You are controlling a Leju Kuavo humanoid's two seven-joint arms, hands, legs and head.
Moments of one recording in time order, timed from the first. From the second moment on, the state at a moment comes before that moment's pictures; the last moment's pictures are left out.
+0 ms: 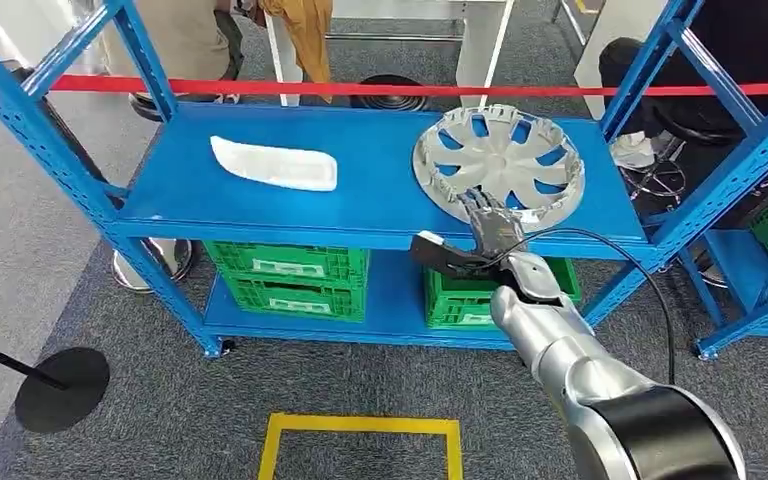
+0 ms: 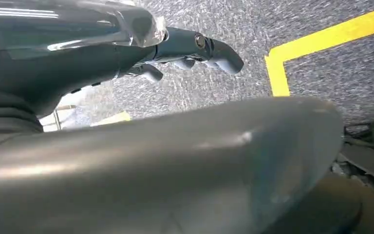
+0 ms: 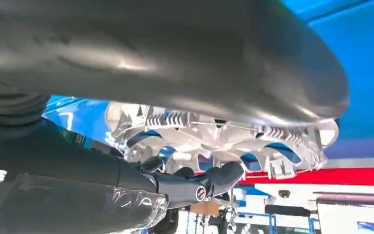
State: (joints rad) left arm -0.07 -0.10 0.09 -0.18 -0.45 0.19 0.08; right arm -0.94 0.08 0.29 -0.28 1.22 -0.39 -0.10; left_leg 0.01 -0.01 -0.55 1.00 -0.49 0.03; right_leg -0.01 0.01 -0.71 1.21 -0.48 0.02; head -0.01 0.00
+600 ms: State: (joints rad) left arm -0.07 -0.10 0.09 -0.18 -0.46 0.18 0.08; right arm -0.94 0.09 0.29 -0.28 1.22 -0.39 -0.10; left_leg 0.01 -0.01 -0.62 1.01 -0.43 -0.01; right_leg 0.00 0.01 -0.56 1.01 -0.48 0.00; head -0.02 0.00
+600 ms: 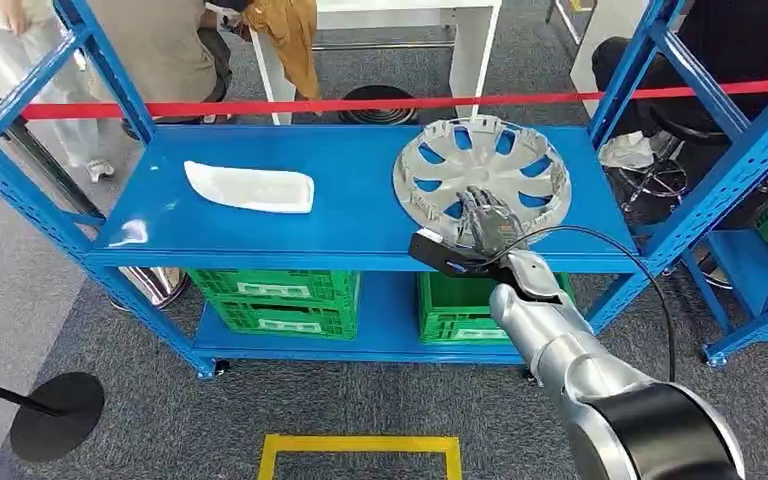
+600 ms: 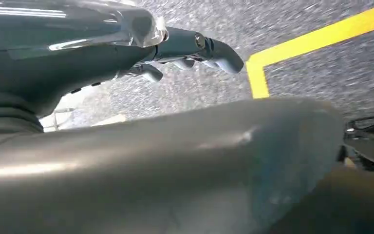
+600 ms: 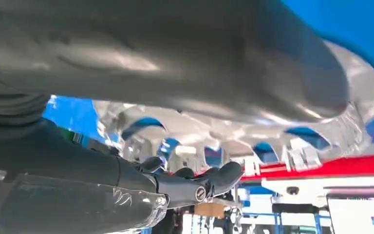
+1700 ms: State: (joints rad) left arm -0.07 -0.10 0.09 -0.18 -0.47 0.17 0.06; right arm -0.94 0.09 0.29 -0.28 1.24 -0.37 -0.08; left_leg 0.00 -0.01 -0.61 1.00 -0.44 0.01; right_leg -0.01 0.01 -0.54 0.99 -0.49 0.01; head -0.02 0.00
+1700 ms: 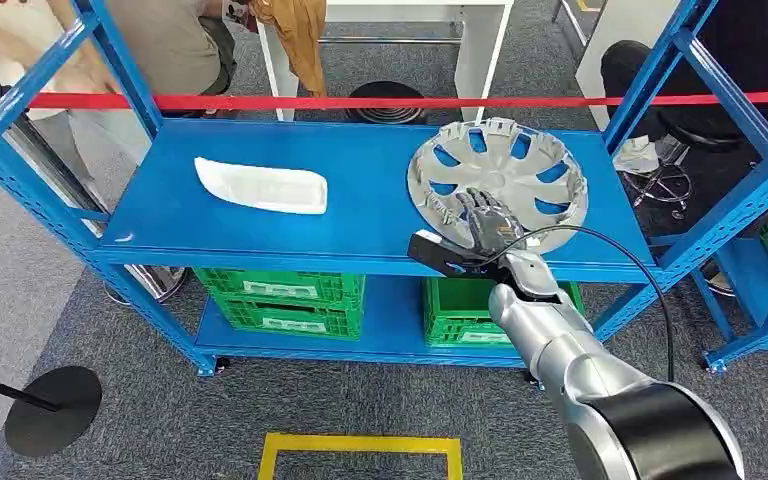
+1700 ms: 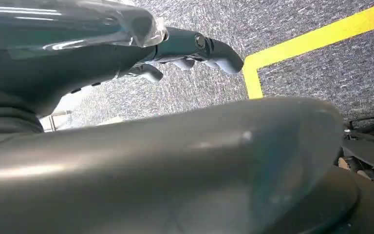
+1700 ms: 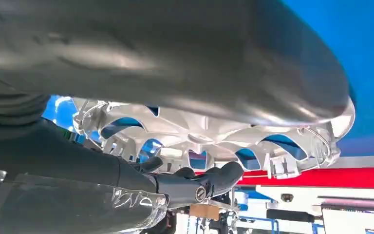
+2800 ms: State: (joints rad) left arm -0.07 -0.10 0.09 -0.18 -0.48 0.17 0.07; right arm -0.93 0.08 0.29 -0.28 1.24 -0.37 -0.07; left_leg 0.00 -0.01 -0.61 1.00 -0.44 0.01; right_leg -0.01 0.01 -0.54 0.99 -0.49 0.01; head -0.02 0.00
